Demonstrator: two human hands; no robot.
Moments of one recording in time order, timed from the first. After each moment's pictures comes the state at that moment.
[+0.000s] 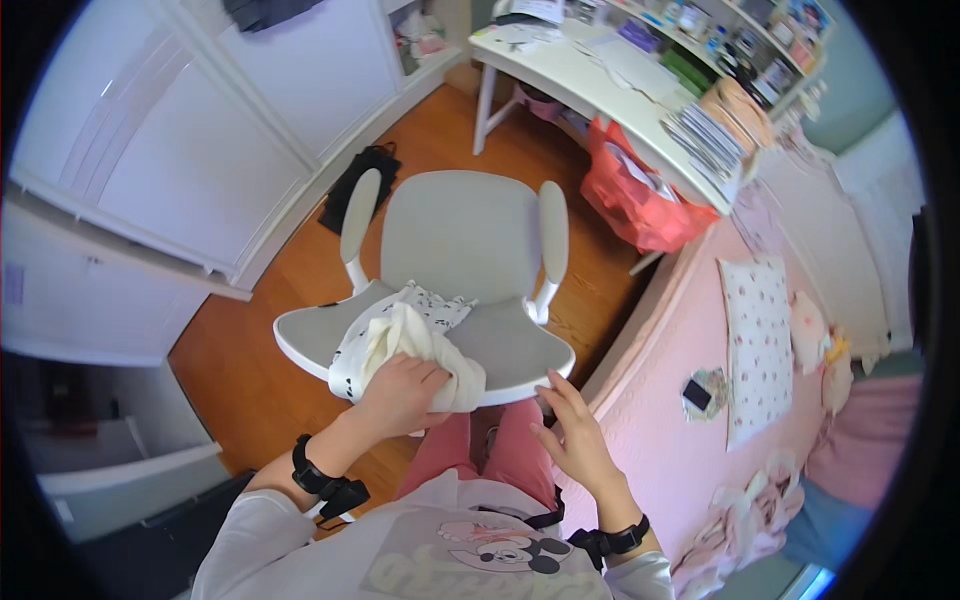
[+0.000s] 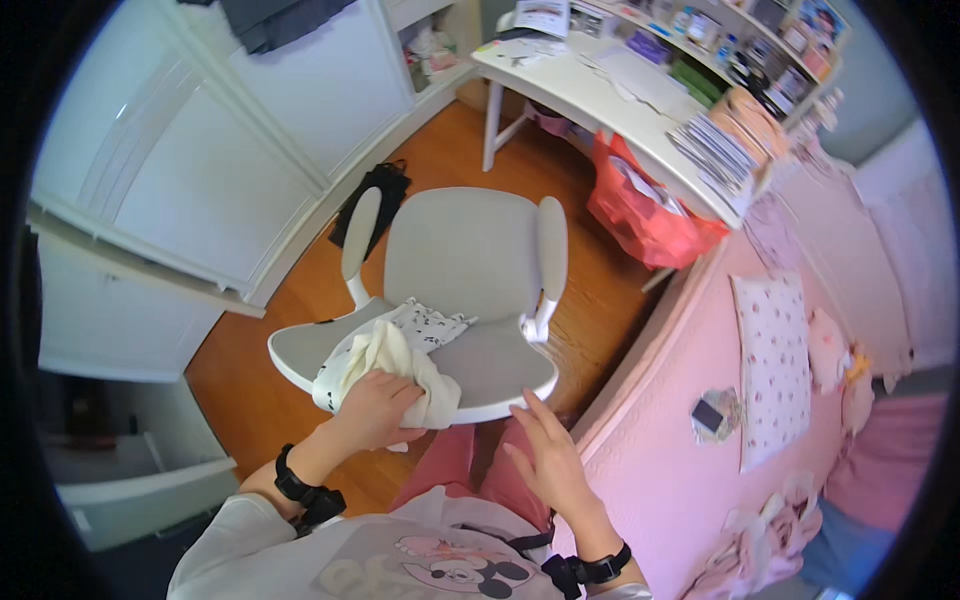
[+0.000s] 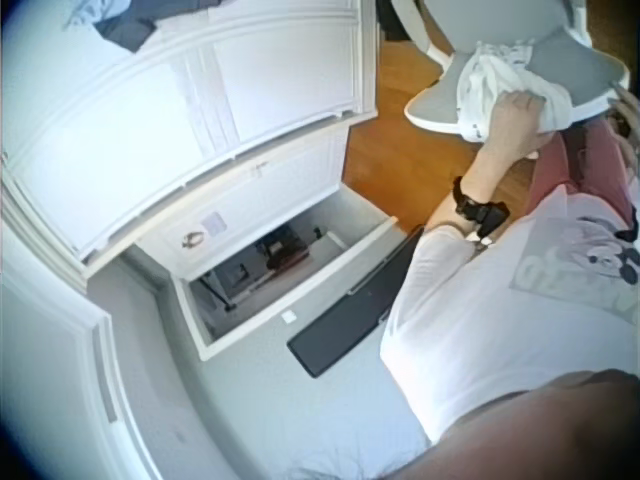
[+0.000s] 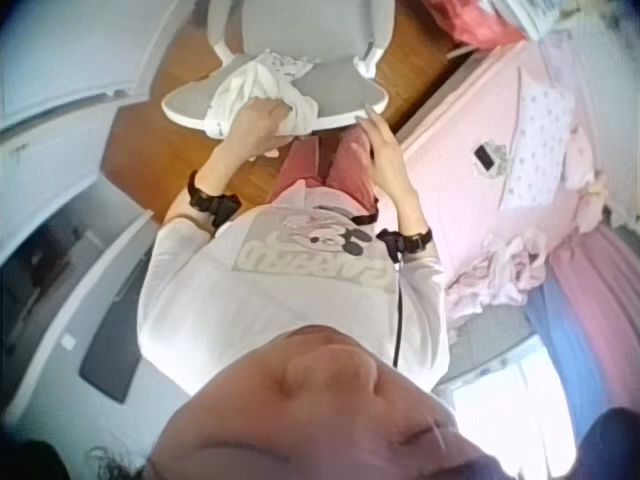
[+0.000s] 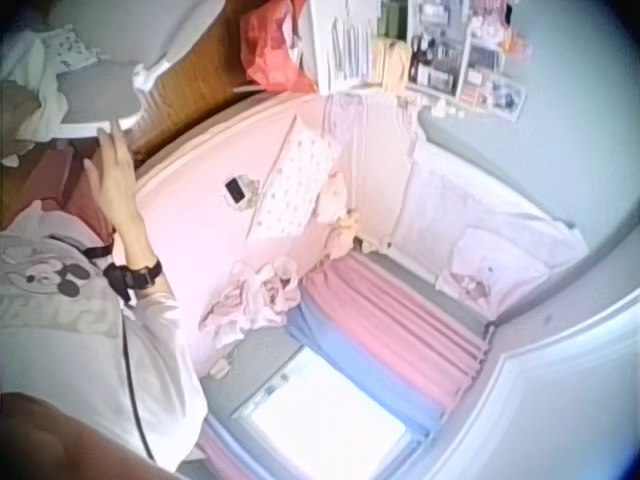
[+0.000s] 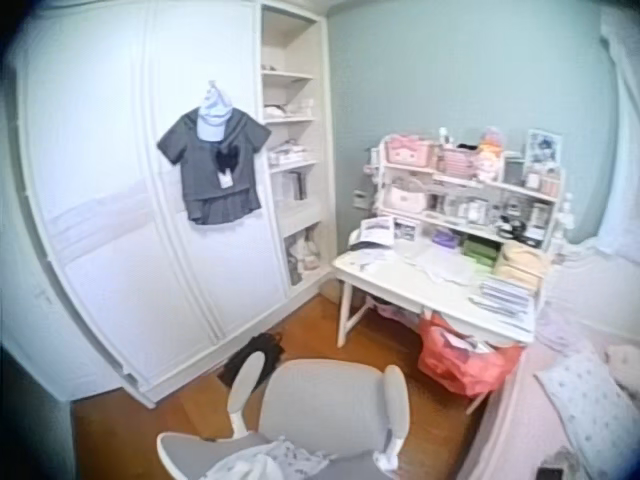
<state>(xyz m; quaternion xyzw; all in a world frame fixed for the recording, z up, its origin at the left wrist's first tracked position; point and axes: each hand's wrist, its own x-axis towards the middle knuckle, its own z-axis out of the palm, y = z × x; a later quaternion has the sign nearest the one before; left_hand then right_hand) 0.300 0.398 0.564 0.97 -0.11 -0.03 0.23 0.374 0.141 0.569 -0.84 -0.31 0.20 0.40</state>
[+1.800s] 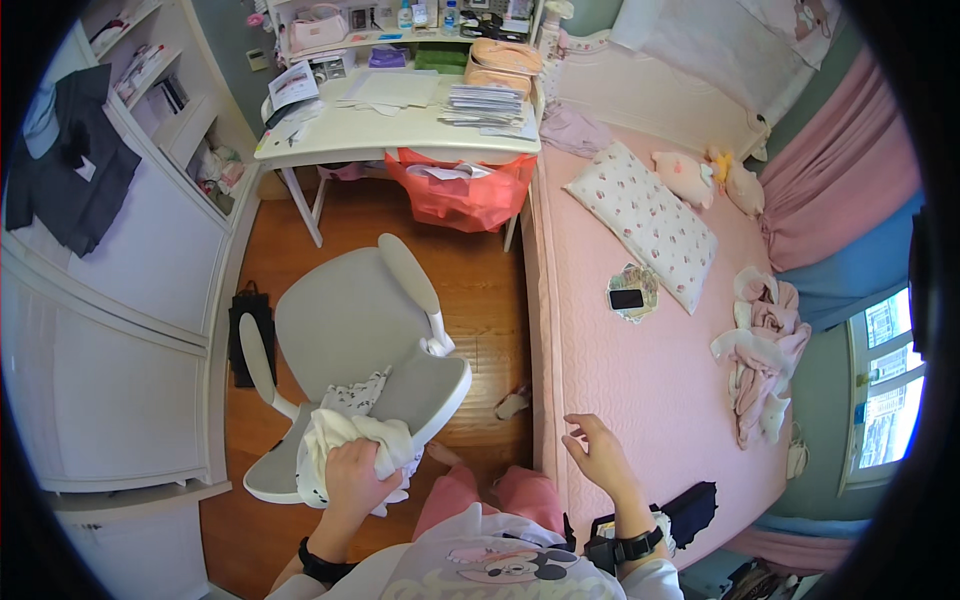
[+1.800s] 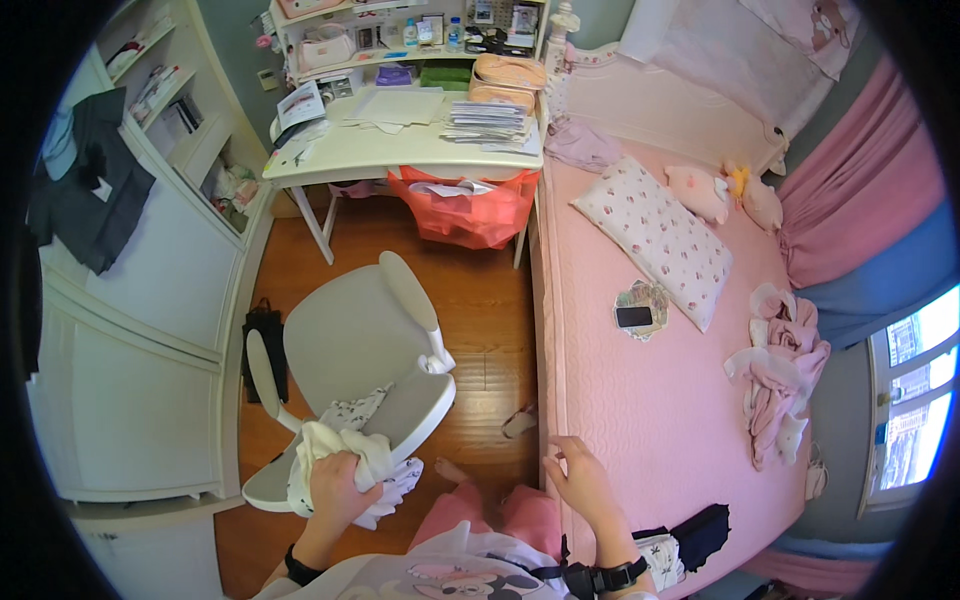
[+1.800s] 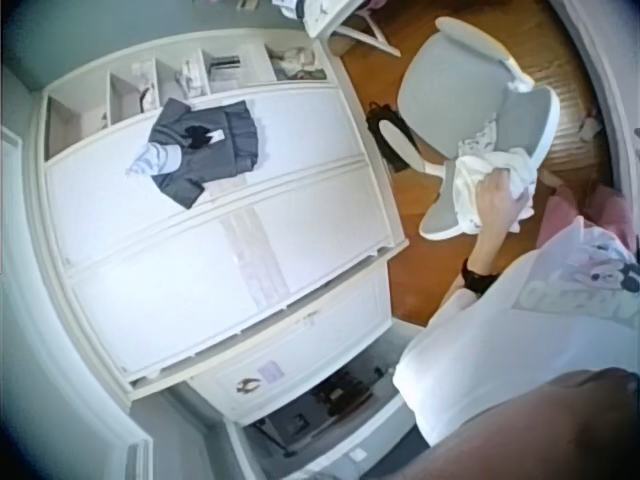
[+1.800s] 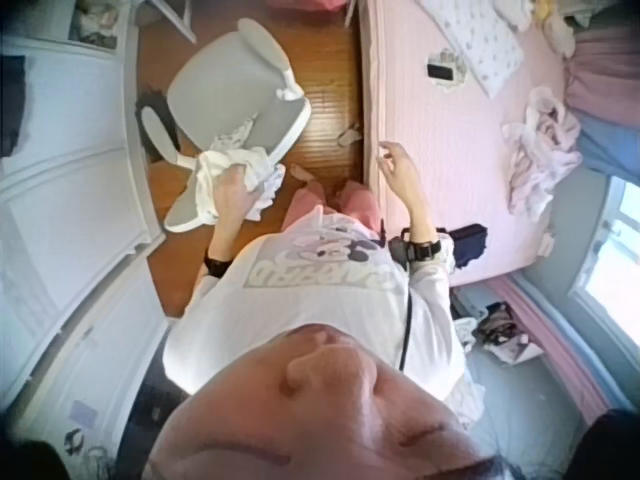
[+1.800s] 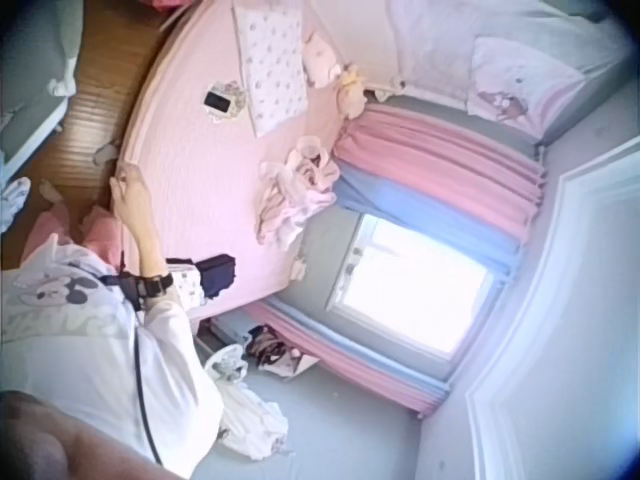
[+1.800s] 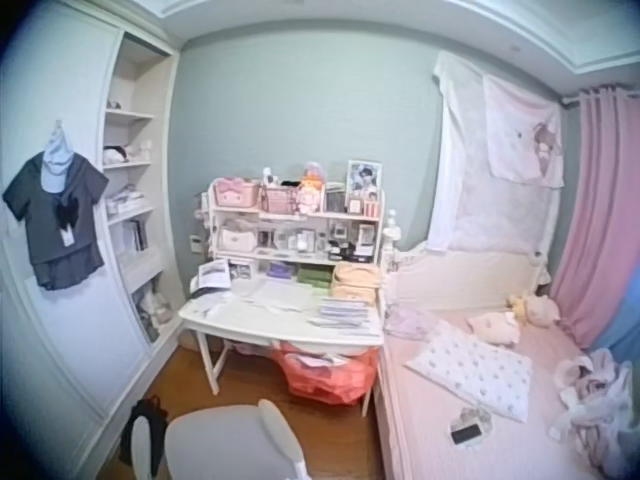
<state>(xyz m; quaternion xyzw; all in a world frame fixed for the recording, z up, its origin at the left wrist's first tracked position) 0.297 0.394 0.550 0.96 -0.15 0.03 0.23 0.265 0.056 0.570 -0.91 0.08 0.08 0.39</state>
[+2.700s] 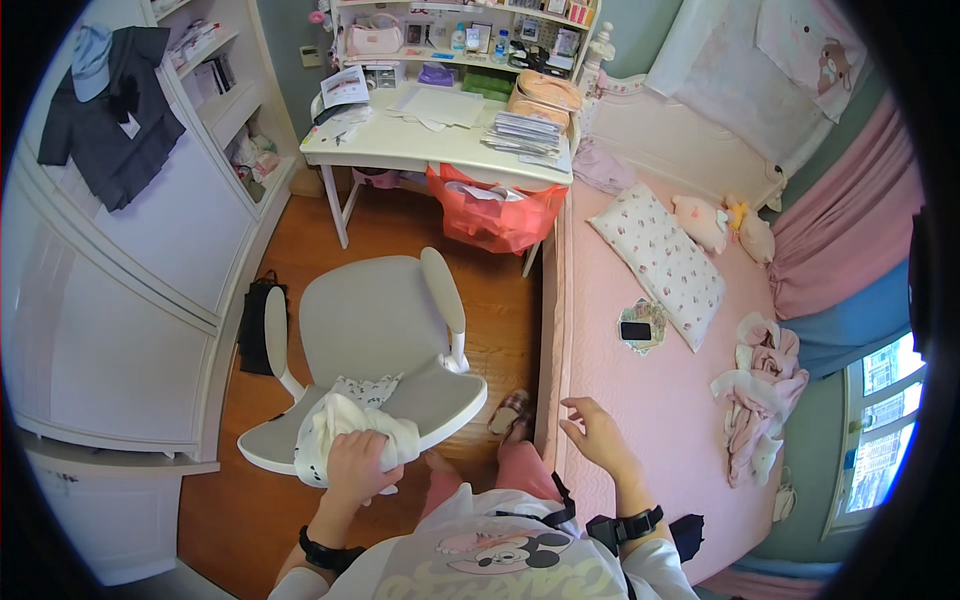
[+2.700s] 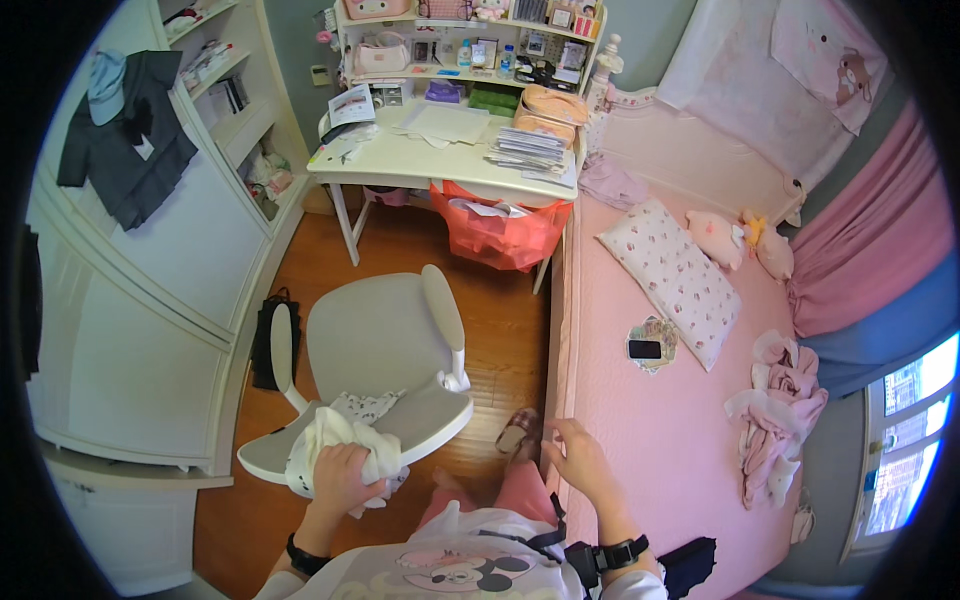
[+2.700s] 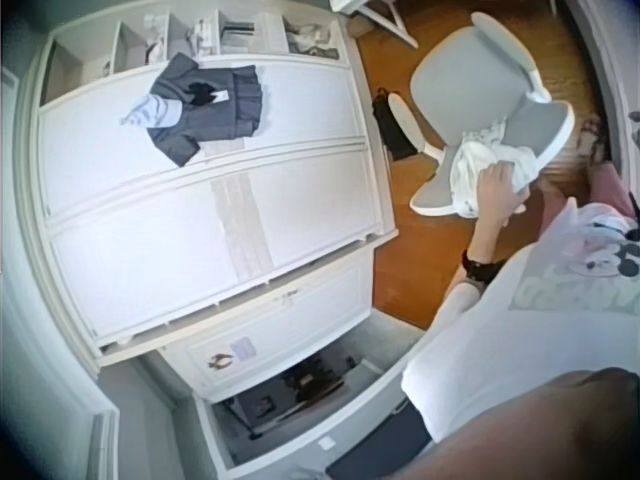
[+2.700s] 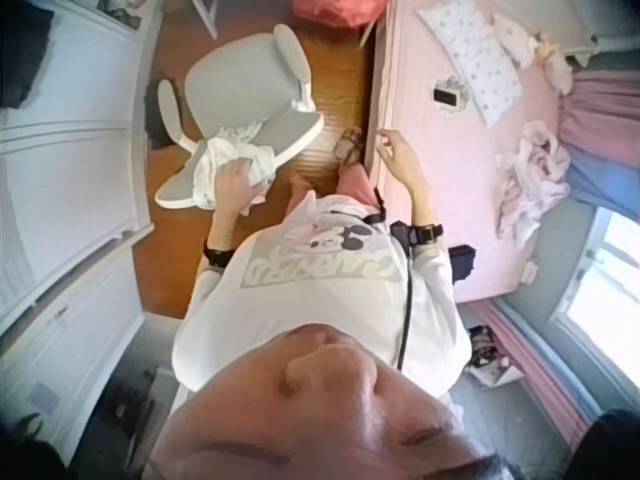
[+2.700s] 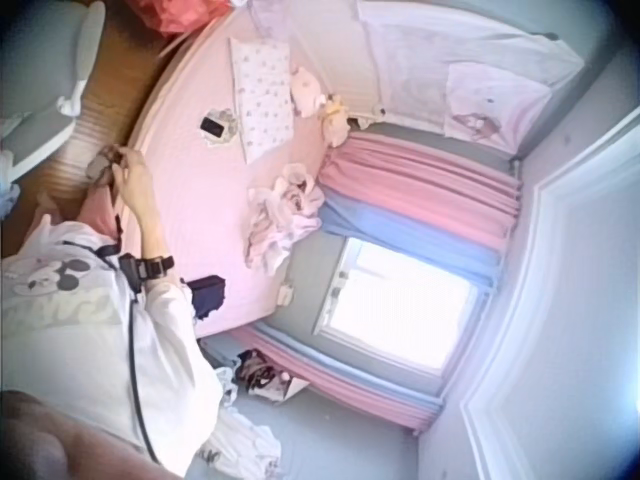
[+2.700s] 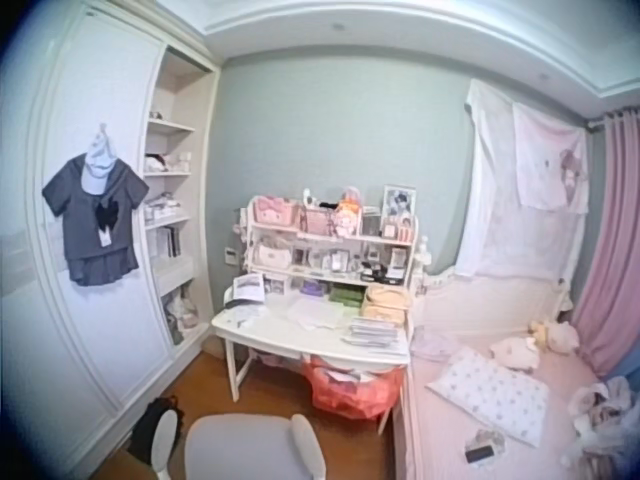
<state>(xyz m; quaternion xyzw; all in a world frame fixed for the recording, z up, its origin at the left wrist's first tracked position) 0.282 0.422 0.550 0.96 -0.18 0.07 0.20 0.304 0.068 0.576 -0.92 -0.02 0.09 0.37</state>
